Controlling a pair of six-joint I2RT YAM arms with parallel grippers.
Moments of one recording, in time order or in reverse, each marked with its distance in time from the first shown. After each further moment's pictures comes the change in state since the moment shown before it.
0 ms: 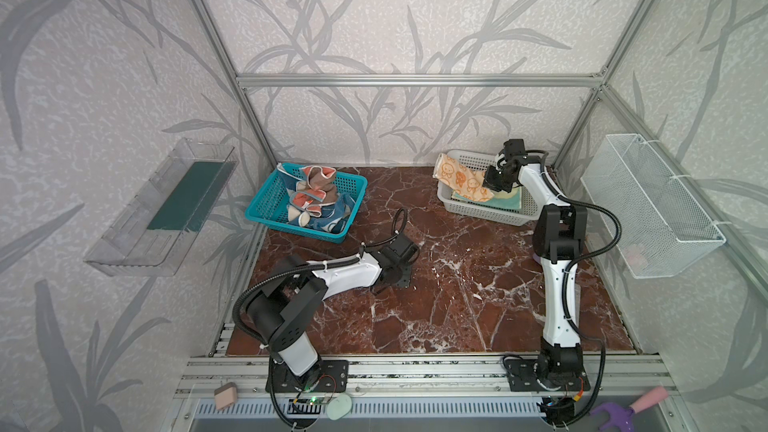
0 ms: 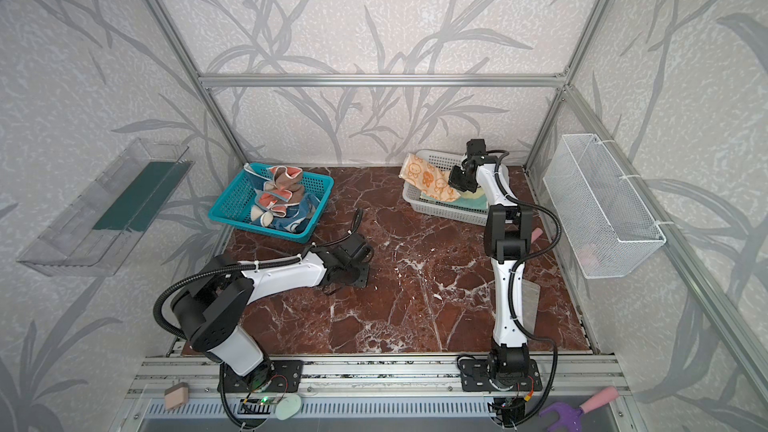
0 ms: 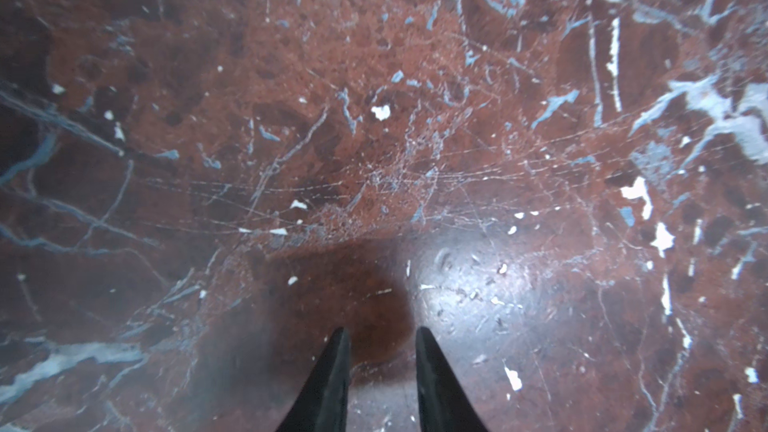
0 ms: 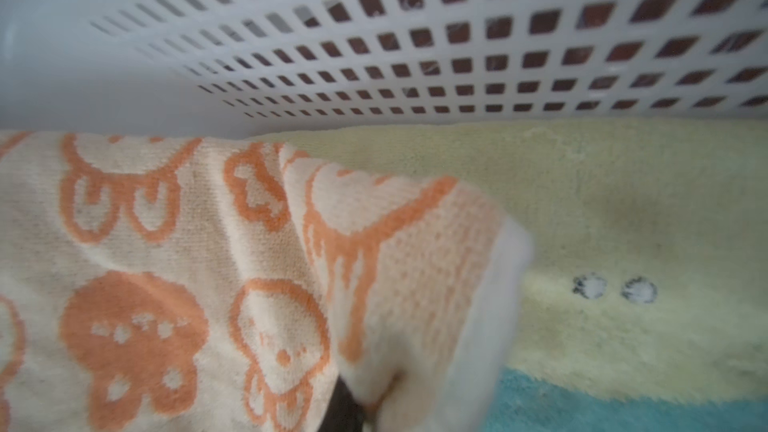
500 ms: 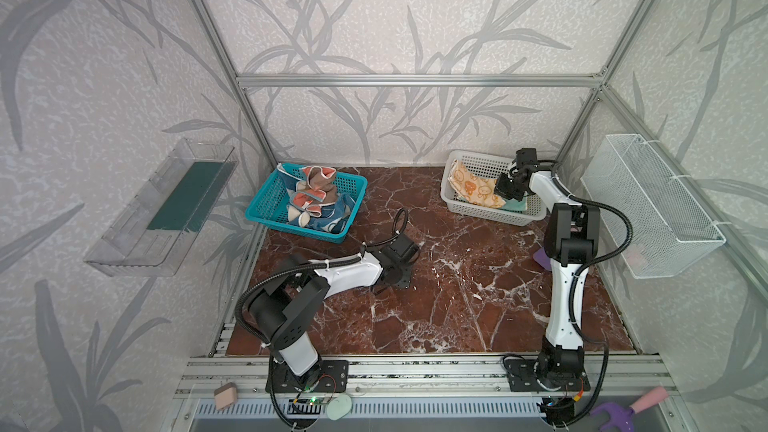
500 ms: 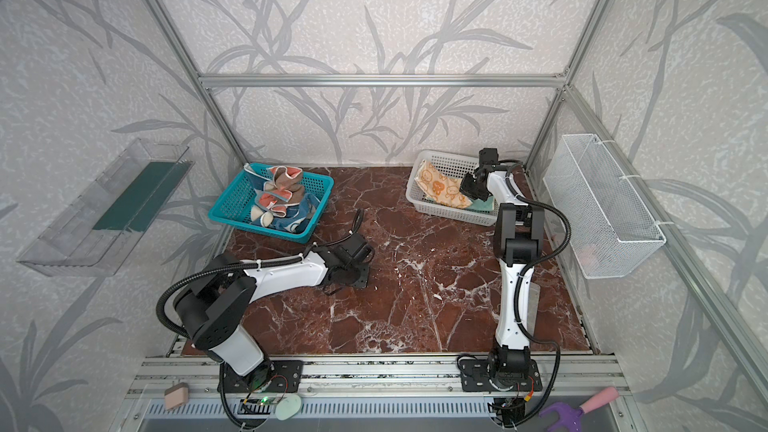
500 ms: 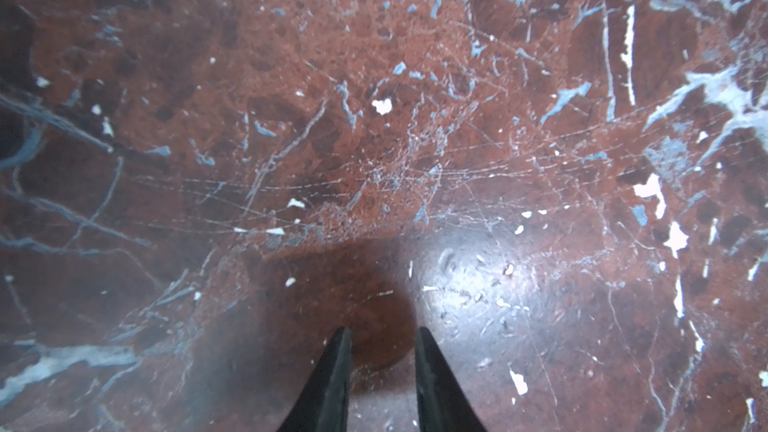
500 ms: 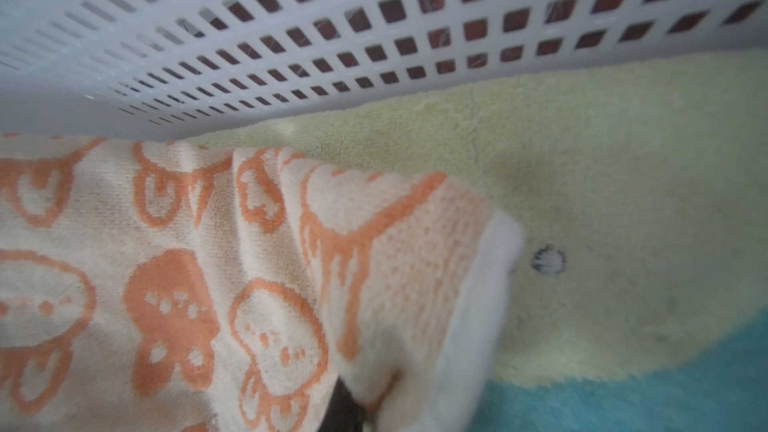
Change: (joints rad) left arm 0.000 0.007 0.007 -0.009 0.003 0.002; right arm -0.064 -0.082 -0.161 0.086 0.029 -0.008
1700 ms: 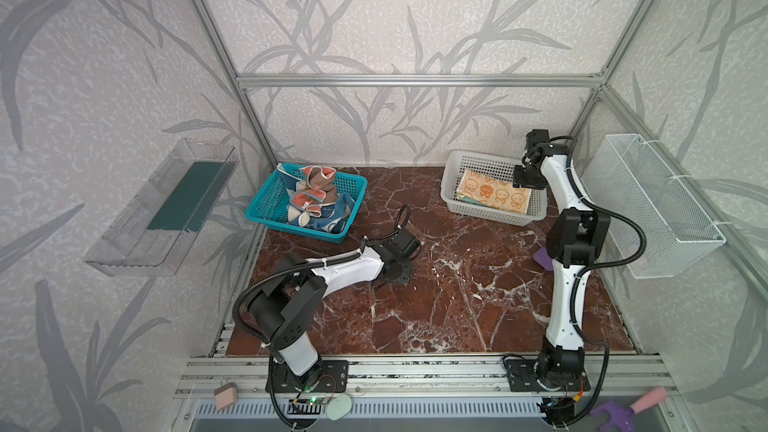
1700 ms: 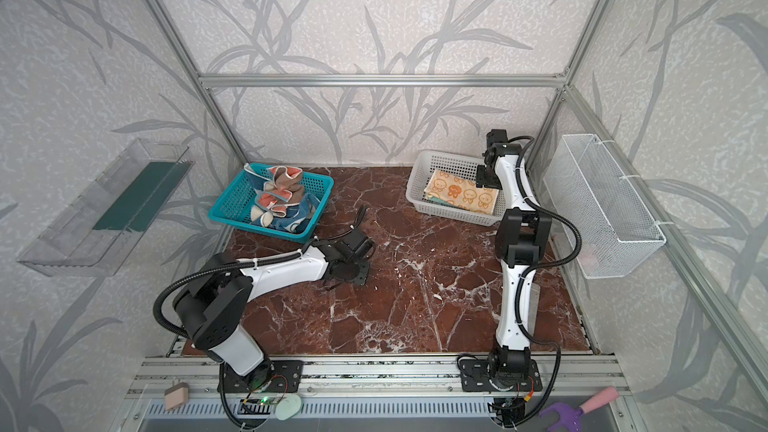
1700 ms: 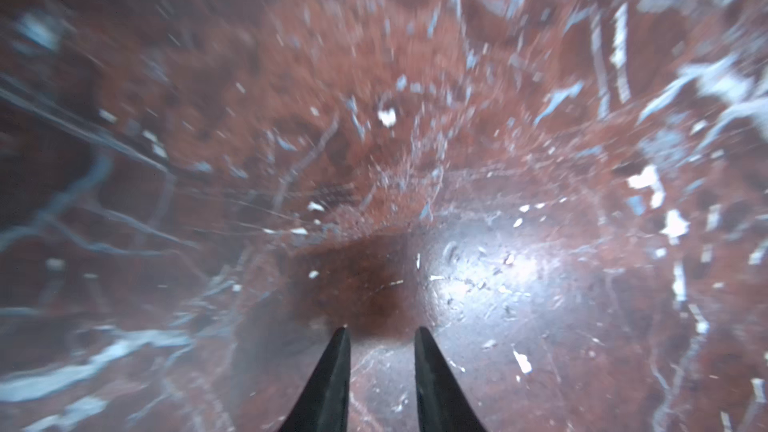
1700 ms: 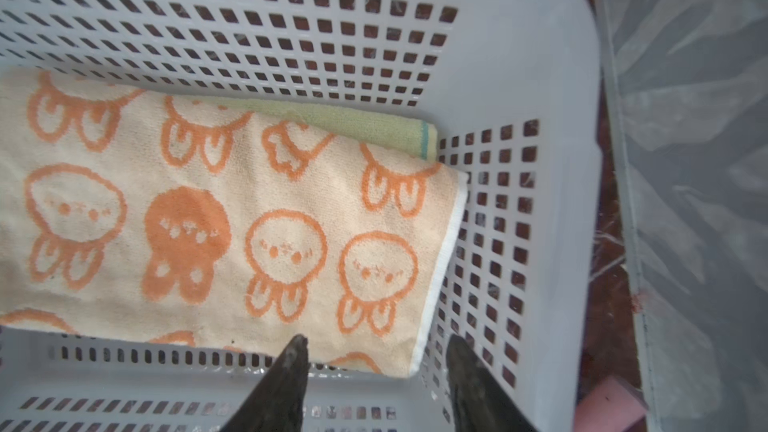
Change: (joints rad) left arm 0.037 -0.024 0.101 -0.136 -0.026 0.092; right arm 0.014 -0.072 0.246 -0.404 0.385 -0.280
